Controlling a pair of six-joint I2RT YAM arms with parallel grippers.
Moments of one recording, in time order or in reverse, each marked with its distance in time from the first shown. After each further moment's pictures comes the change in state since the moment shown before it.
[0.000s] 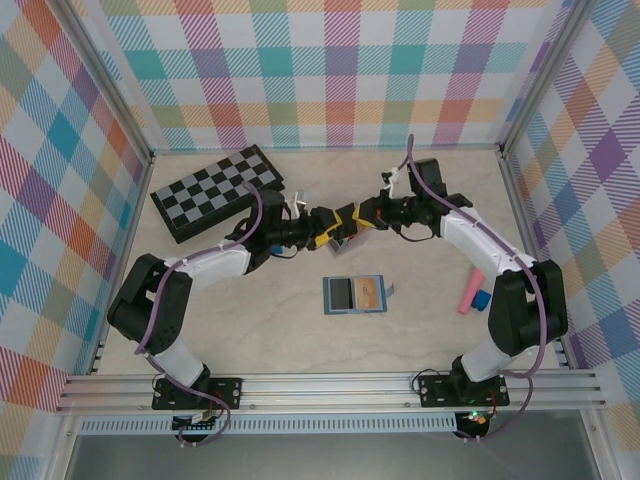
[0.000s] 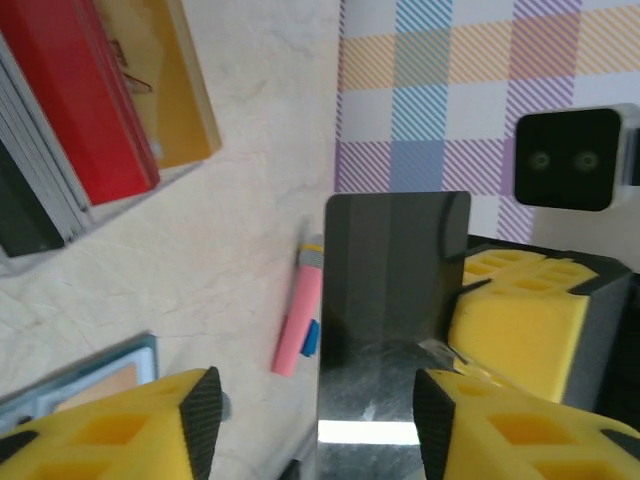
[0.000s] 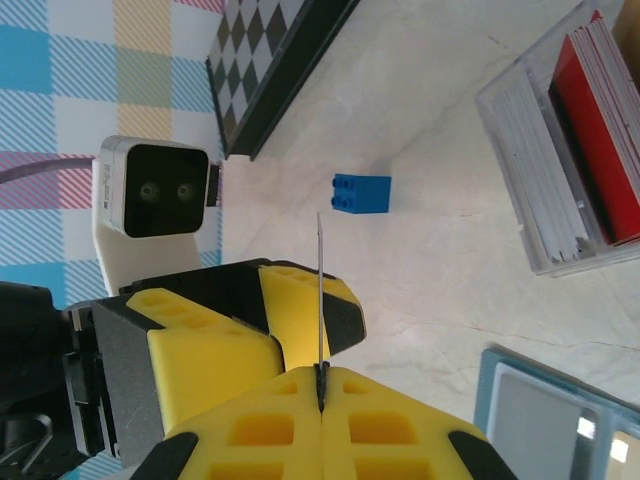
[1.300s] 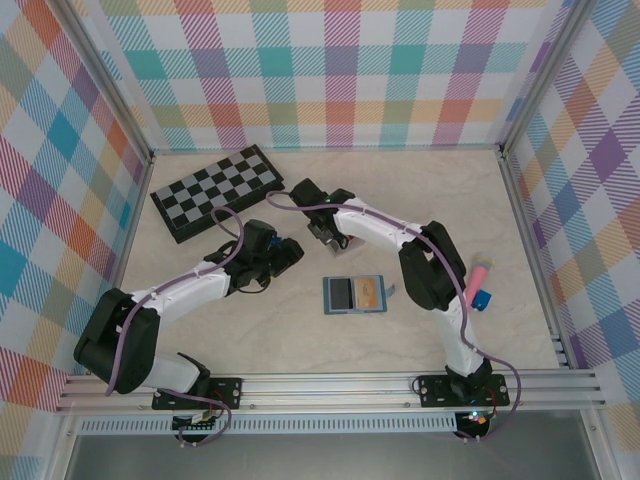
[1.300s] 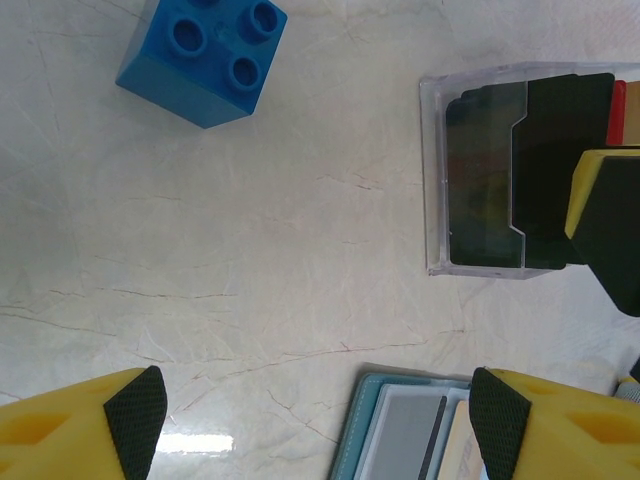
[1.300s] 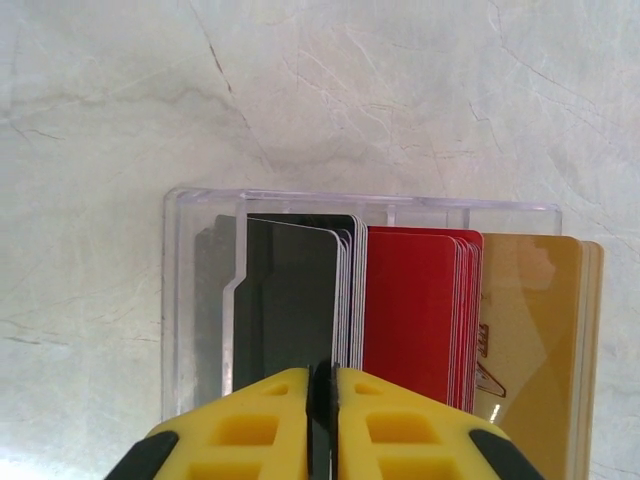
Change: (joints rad) left arm -0.008 -0.250 -0.188 -0.546 -0.559 0.161; right arm 0.460 0.586 0.610 -0.451 1.260 -0.660
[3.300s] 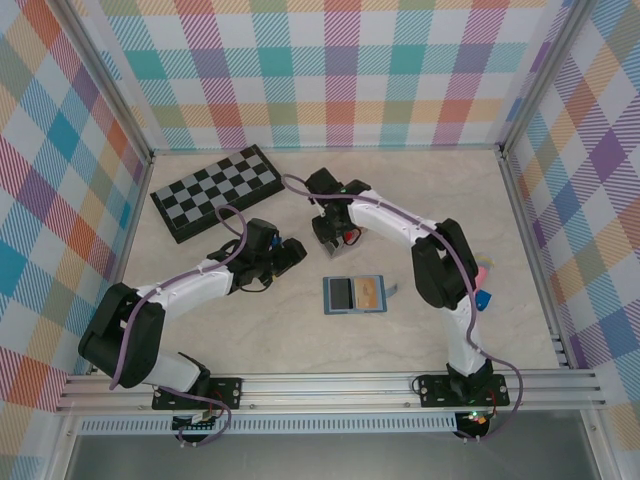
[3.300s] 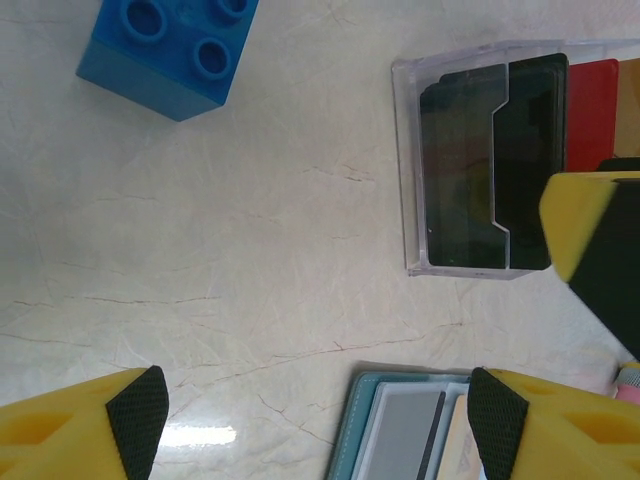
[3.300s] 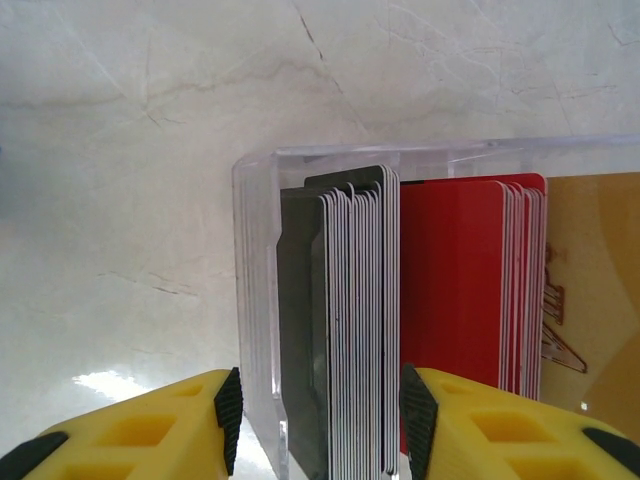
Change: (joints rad) left arm 0.000 0.035 0.010 0.024 0.024 0.022; right arm -0.064 -0.039 -0.021 -0.026 -0.309 0.099
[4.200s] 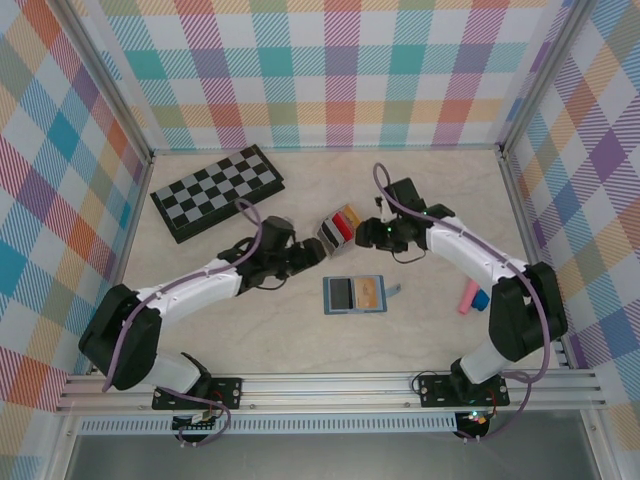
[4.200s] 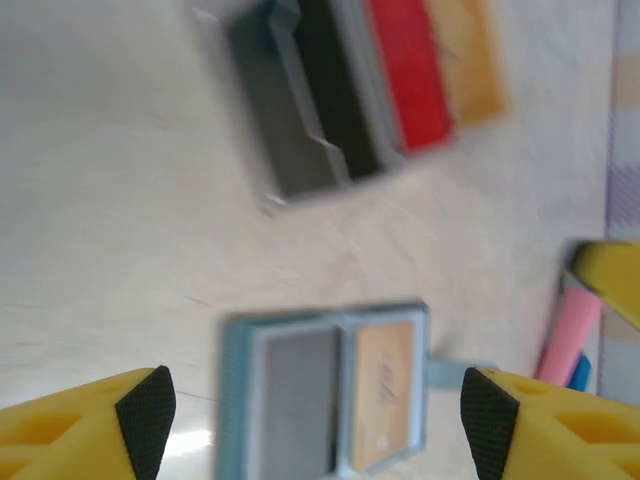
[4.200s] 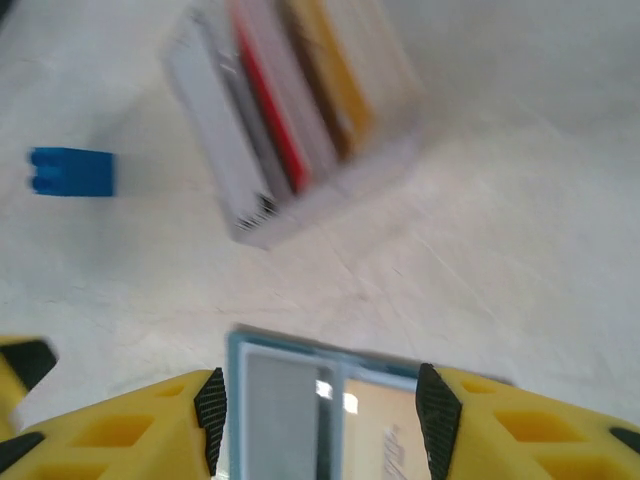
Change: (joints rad) left arm -0.100 -0.014 0.057 0.009 0.008 0.056; right arm -0.224 -0.544 -0.592 0.252 -0.381 0.334
